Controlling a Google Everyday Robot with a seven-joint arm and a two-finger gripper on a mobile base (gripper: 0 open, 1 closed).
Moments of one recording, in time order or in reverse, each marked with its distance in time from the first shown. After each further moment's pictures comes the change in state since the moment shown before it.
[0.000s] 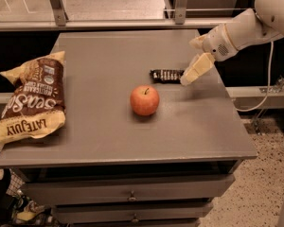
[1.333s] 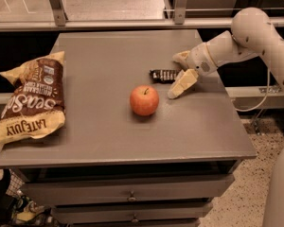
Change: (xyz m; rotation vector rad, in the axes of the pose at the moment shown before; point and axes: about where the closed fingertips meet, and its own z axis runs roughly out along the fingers) arm 0.018 0.011 0.070 -0.119 -0.052 -0.020
